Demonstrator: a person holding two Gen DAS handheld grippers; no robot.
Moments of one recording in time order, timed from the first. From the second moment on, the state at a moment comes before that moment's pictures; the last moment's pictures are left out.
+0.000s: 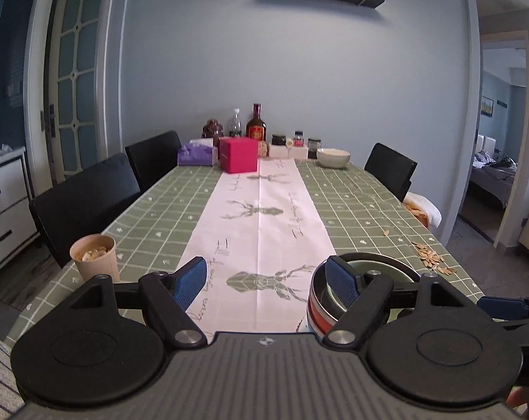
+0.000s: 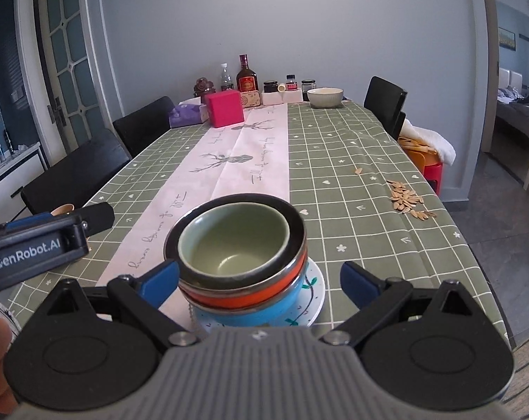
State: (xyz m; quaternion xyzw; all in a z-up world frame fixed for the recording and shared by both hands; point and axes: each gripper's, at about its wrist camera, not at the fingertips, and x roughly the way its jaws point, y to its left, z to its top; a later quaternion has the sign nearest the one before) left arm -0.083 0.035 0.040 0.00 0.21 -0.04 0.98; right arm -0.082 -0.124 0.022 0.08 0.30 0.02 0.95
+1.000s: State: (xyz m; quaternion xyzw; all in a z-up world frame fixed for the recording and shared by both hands) left arm -0.090 0.022 0.035 0.02 0.19 0.00 0.98; right arm -0.083 -0.131 0.017 0.09 0.30 0.02 0.95
